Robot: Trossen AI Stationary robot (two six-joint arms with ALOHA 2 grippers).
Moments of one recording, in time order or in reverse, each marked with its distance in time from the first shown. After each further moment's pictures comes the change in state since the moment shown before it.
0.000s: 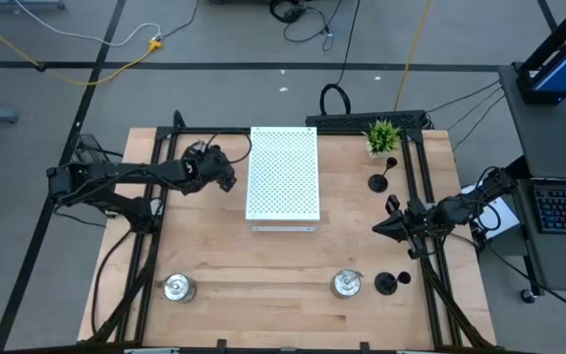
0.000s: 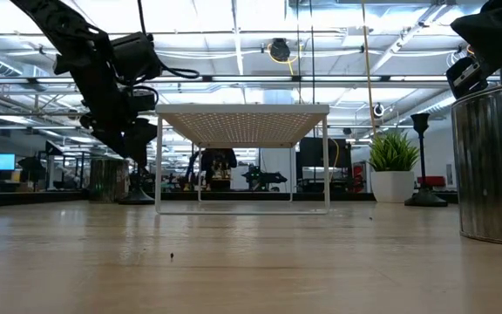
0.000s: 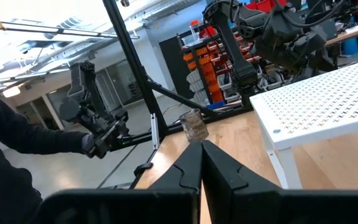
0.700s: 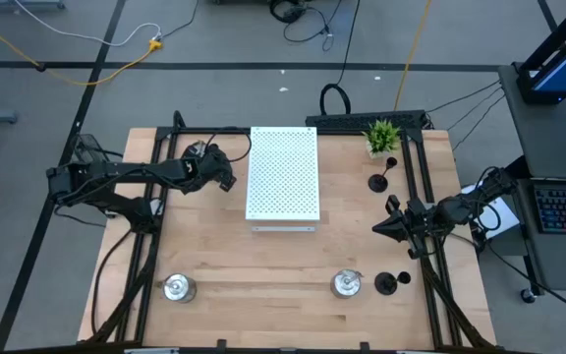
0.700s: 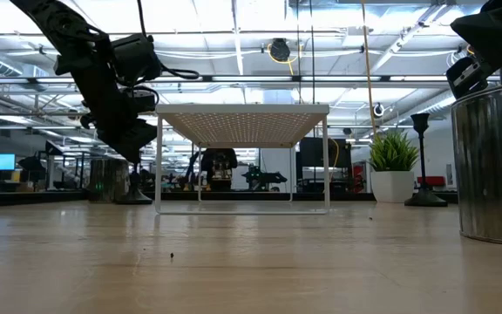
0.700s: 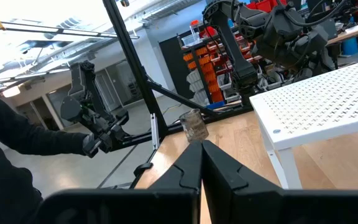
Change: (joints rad) left arm 0.013 0.000 0.000 0.004 0.021 0.025; right arm 0.000 0.000 0.000 0.000 0.000 0.000
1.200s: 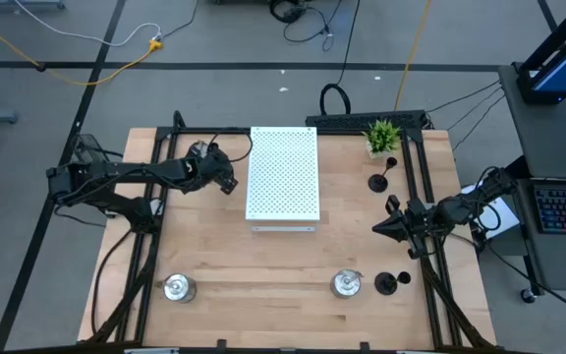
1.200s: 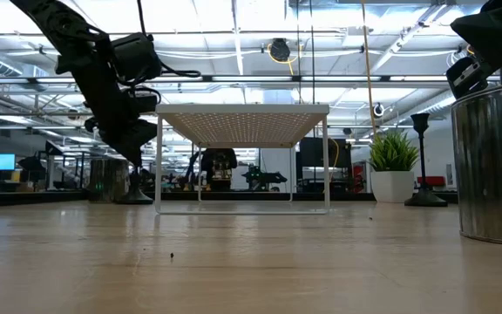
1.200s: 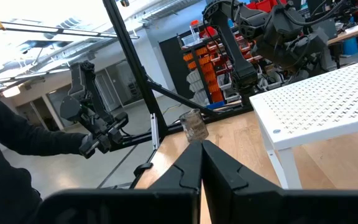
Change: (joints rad) left arm 0.000 0.000 0.000 0.015 0.083 0.025; right arm 0.000 0.000 0.000 0.000 0.000 0.000
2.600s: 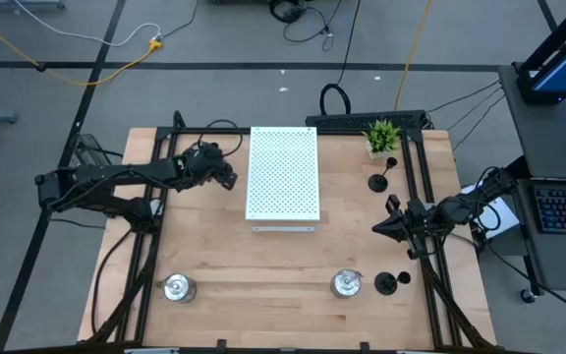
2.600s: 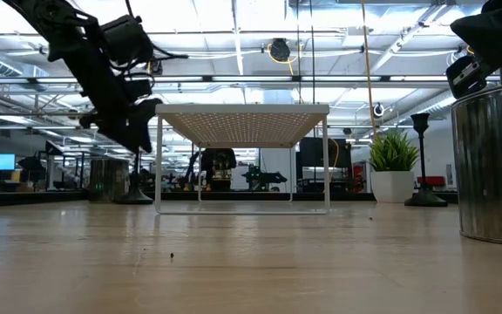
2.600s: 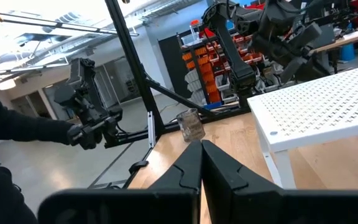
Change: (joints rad) left arm 0.003 -0.115 0.000 0.015 0.075 -0.159; right arm 0.000 0.000 0.000 -0.004 0.002 -0.039
